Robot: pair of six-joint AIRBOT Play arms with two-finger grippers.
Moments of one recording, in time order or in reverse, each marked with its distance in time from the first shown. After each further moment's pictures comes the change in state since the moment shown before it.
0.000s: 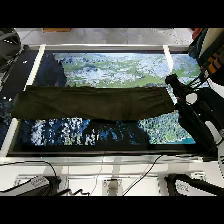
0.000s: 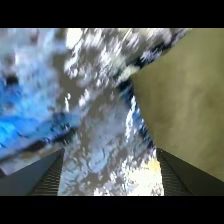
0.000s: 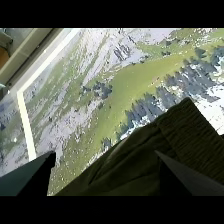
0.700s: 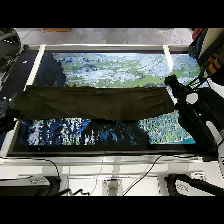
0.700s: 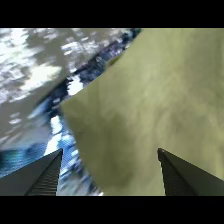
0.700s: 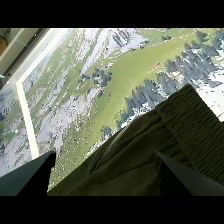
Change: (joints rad) left arm -0.119 -0.261 -0.040 -0.661 0.286 0.602; right arm 0.000 0.007 0.000 0.031 0.035 -0.012
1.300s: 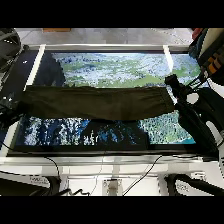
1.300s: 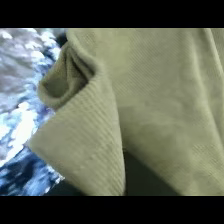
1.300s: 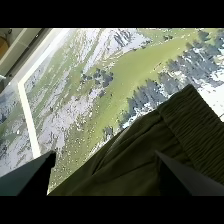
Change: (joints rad) left arm -0.165 -0.129 0.123 -0.061 0.109 0.059; right arm 0.000 0.008 0.000 0.004 0.001 0.001
